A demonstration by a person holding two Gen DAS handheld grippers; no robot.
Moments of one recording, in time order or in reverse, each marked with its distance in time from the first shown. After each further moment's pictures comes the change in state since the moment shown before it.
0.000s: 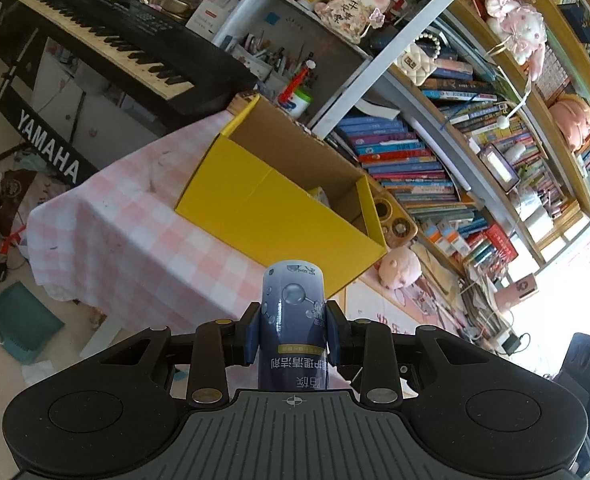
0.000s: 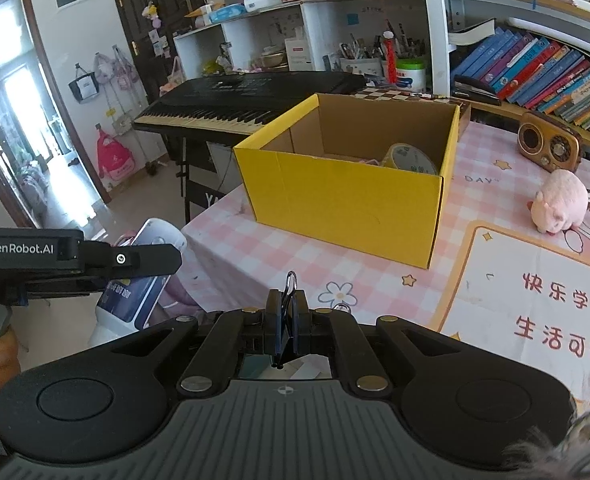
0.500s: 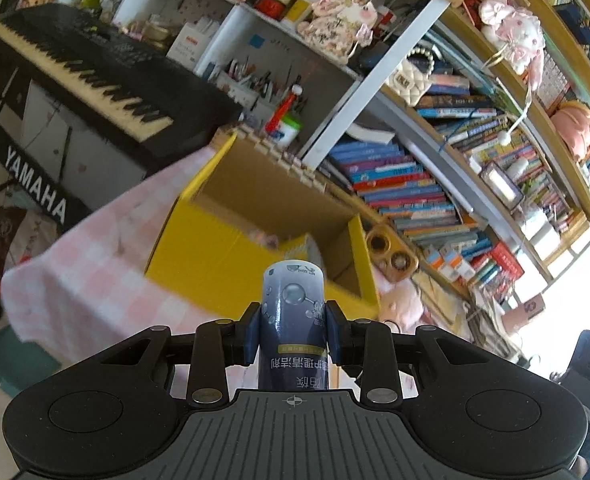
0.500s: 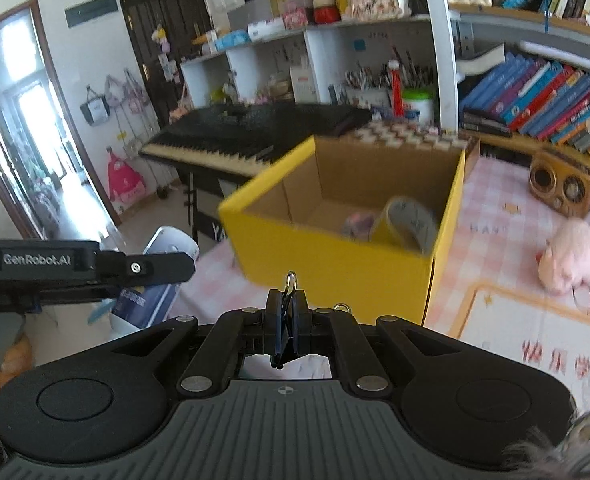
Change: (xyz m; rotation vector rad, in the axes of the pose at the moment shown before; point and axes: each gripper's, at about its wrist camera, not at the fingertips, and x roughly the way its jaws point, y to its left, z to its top) left arm 0.037 -0.027 0.048 0.049 -0.070 0.009; right arm 0.014 -0.039 0.061 0.001 -0.102 0.058
